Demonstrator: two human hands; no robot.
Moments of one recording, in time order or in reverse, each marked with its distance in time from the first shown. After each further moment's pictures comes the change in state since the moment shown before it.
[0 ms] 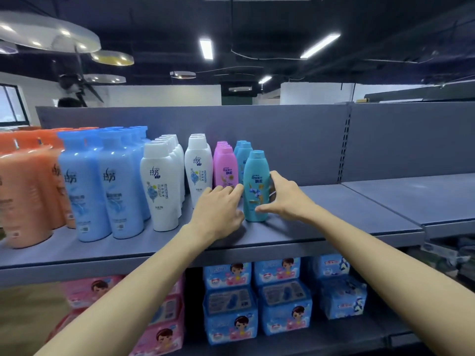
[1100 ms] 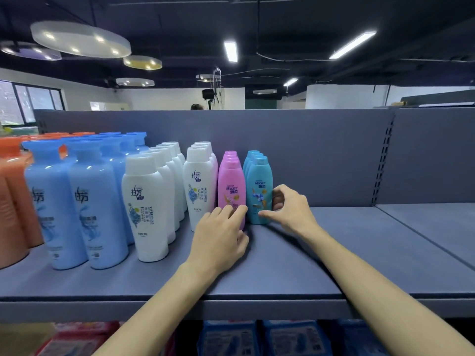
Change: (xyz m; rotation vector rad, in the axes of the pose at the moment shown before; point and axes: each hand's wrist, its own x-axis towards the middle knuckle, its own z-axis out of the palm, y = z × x) left_hand 0.022 -0.010 0.061 0.037 0.132 -0.158; right_hand 0.092 0.062 0.039 0.199 0.162 0.040
